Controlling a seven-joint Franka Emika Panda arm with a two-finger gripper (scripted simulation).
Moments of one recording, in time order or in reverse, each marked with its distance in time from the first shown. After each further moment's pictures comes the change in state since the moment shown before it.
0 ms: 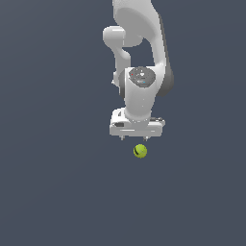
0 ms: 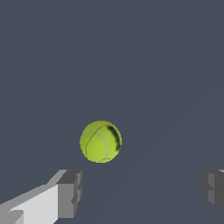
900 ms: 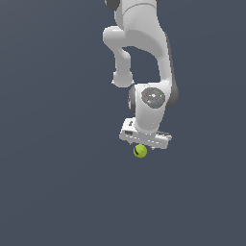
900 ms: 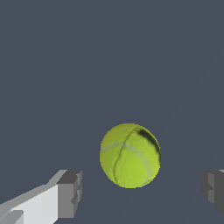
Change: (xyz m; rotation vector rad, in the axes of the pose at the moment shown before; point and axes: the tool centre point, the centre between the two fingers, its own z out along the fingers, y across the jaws) arm 0.000 -0.037 0.057 -0.004 -0.027 0.218
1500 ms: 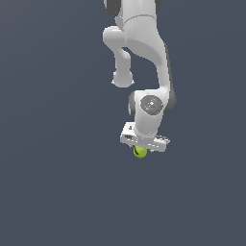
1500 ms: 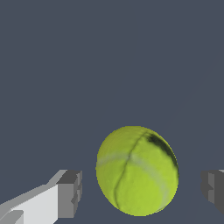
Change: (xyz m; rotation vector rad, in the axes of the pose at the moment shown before) arm -0.001 0.000 0.029 0.000 0.001 0.005
